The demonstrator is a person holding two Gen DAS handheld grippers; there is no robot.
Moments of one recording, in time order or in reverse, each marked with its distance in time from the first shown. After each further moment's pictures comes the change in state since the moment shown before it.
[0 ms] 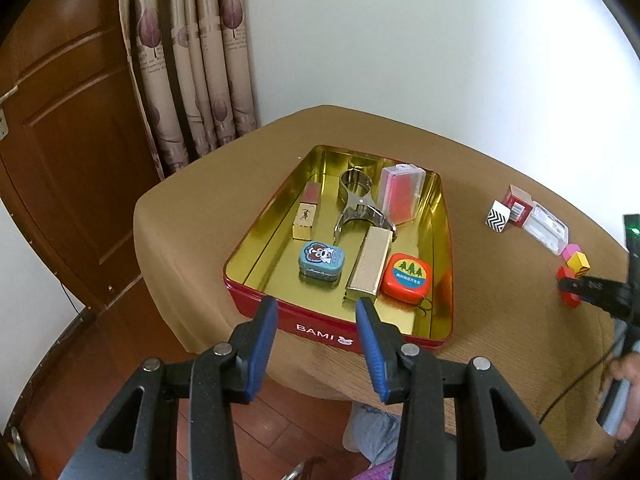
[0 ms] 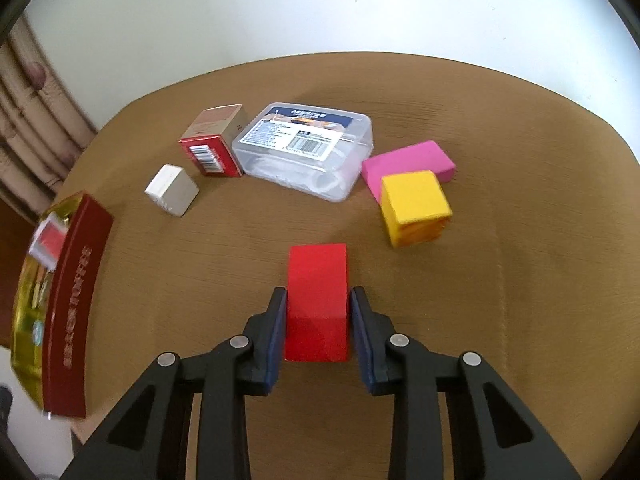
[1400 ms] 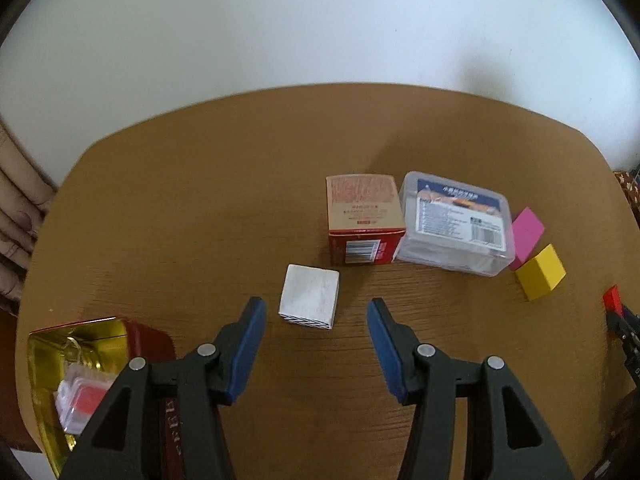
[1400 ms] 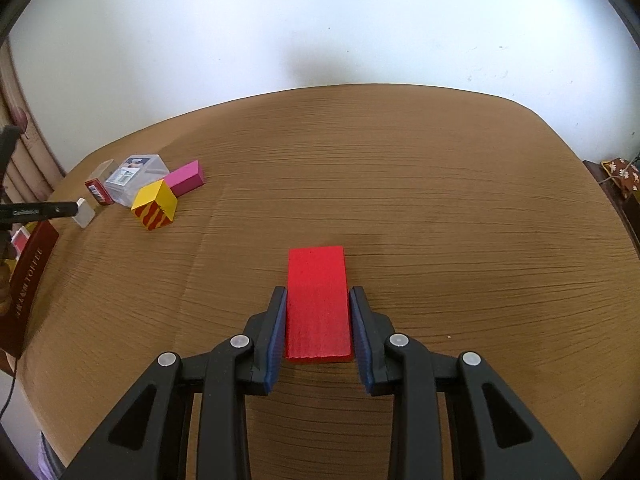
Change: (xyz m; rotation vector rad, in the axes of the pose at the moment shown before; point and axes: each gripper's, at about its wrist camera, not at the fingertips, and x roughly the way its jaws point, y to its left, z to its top) left arm 0.173 -0.255 0.111 0.536 0.255 -0.301; right arm -0.052 -0.180 -0.048 0.086 -0.182 -0.116
